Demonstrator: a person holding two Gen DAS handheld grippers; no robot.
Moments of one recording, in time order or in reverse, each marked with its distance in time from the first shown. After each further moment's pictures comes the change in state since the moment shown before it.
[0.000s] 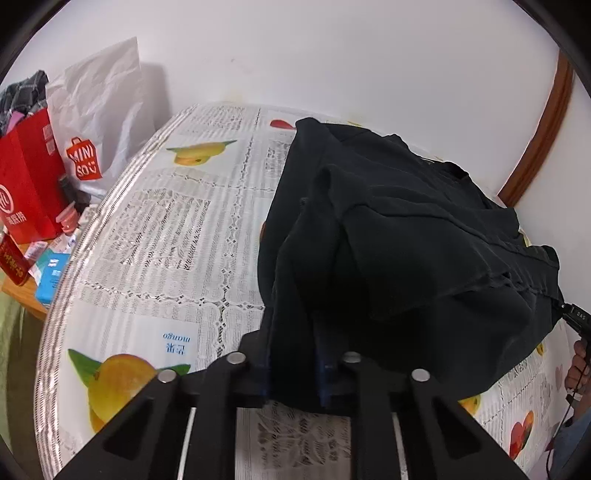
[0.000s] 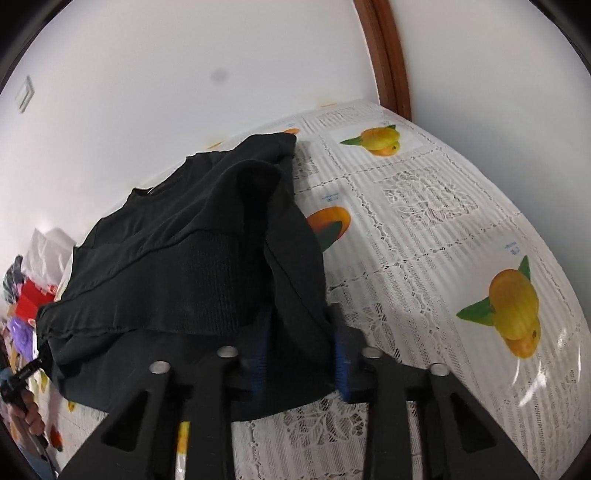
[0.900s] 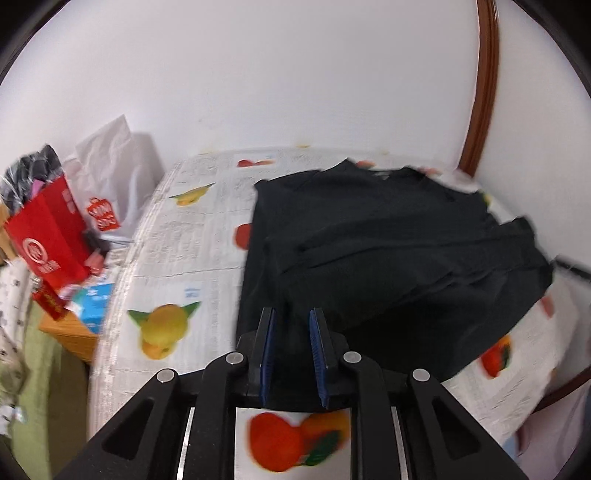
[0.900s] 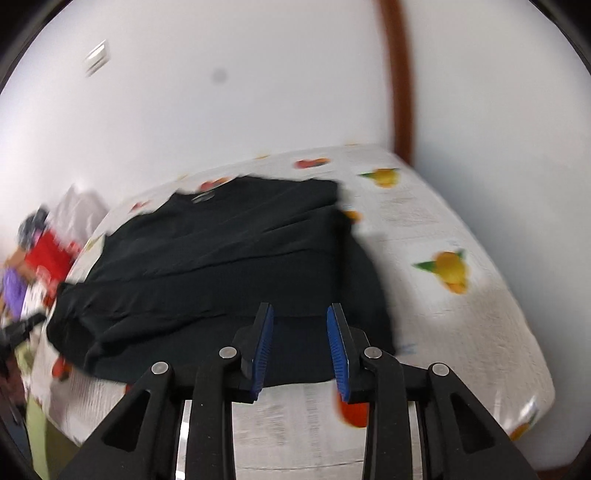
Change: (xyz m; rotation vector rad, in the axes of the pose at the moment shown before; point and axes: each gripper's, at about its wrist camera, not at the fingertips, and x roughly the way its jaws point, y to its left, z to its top) left arm -0.107 -0.046 -0.053 0.187 -0.107 -0.008; right arm -0.111 0.071 -0.070 -0.198 -0.057 -0.003
